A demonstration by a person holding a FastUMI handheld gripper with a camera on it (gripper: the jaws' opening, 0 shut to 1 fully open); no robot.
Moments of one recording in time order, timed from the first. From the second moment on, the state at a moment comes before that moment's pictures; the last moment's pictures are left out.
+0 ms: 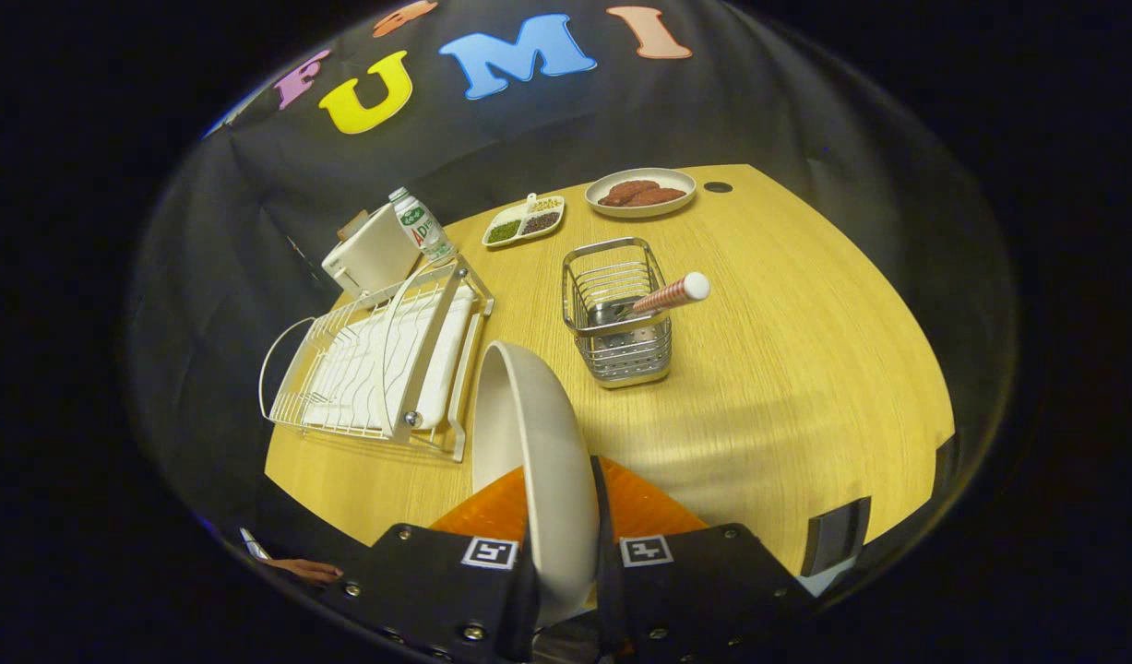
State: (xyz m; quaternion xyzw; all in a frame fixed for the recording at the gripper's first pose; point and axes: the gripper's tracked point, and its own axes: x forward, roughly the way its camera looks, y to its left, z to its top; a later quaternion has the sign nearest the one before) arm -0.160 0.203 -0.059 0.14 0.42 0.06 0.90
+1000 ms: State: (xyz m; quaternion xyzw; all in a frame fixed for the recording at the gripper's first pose) arm -0.168 0.144 -0.065 0.09 0.37 0.06 0.92
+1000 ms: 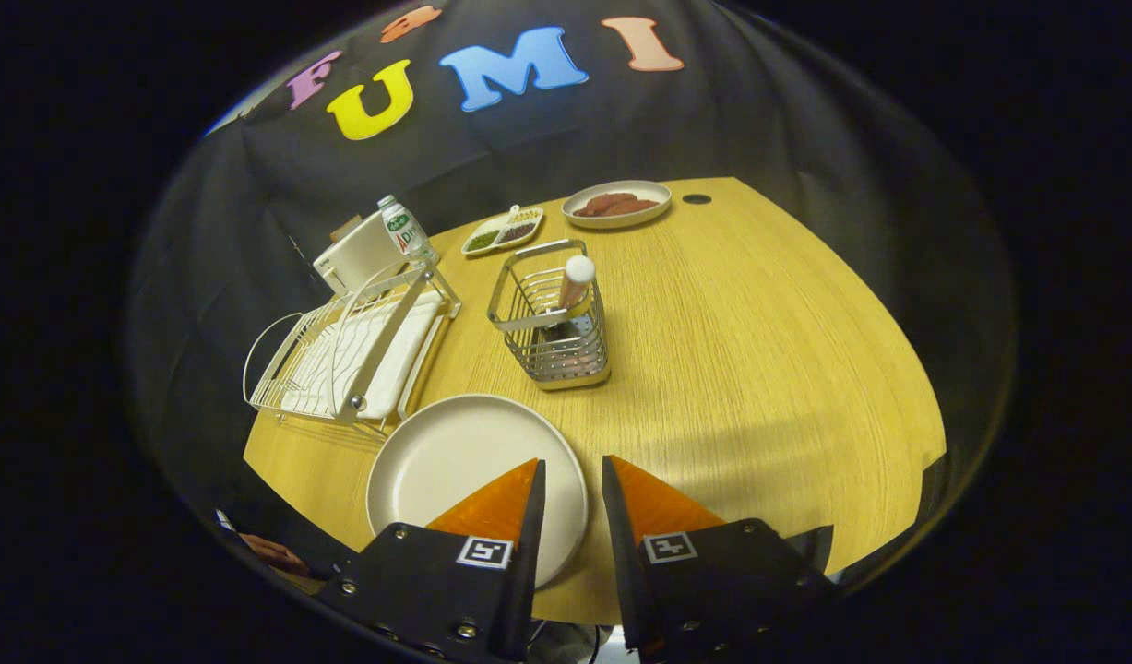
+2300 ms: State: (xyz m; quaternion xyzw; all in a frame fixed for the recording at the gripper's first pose) arm -0.077 0.126 0.022 -0.02 0.06 0.08 0.99
